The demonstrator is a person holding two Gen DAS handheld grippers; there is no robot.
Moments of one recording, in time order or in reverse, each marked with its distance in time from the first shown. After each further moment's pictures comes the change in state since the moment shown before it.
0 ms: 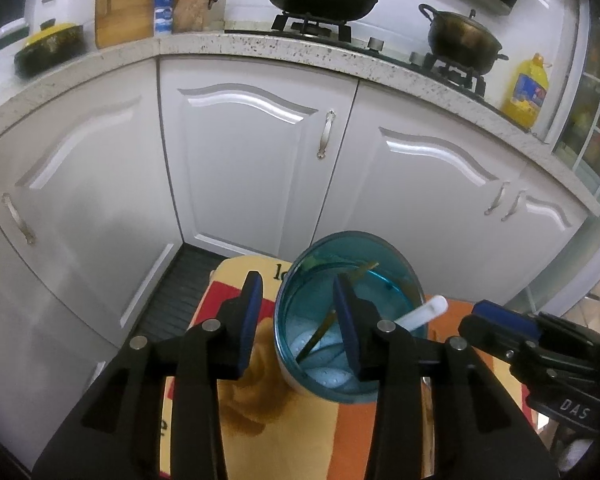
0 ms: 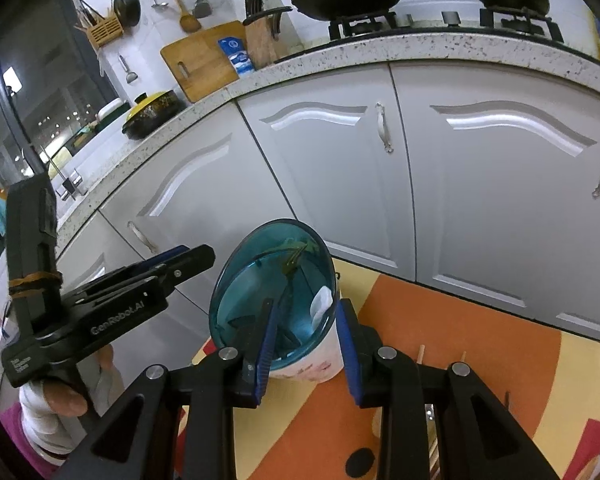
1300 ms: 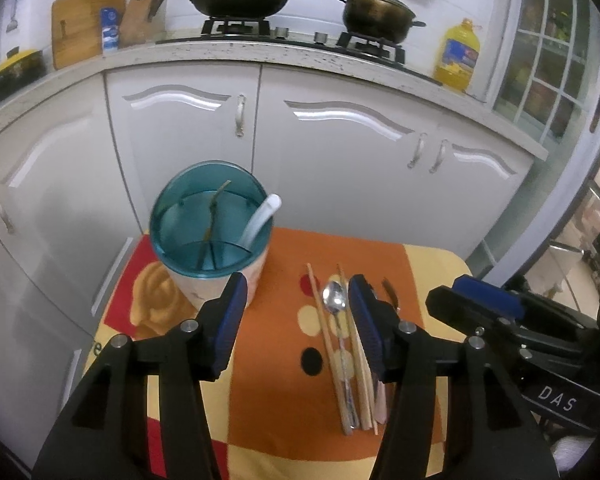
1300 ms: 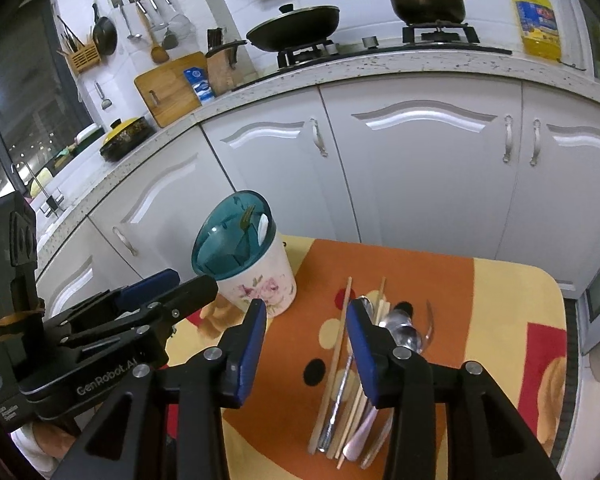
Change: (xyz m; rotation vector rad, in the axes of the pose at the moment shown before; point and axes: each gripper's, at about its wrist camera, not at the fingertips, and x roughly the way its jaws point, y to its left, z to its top) left arm -0.068 -0.101 -0.076 0.118 0.020 -0.119; right arm -0.108 -0.012 -0.082 0.089 -0.089 -0.142
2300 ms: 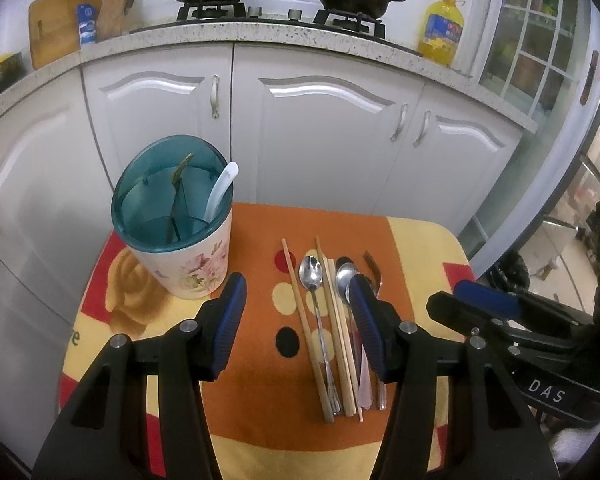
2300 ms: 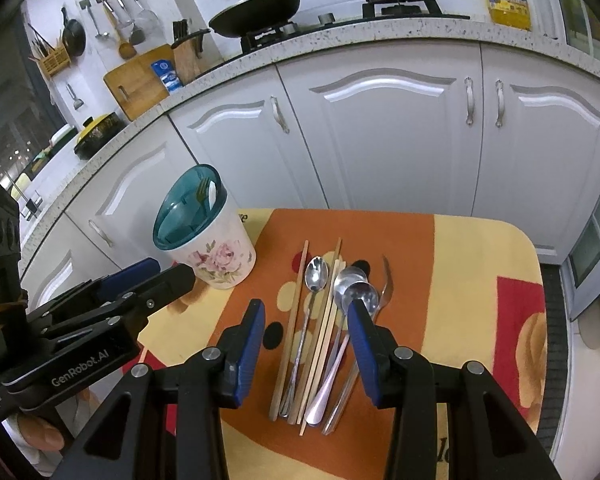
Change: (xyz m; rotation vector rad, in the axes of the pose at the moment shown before) left arm 0.017 -0.023 -0.015 0.048 0.064 -0.033; right arm -0.005 -0.038 -0.026 0.070 0.066 -0.062
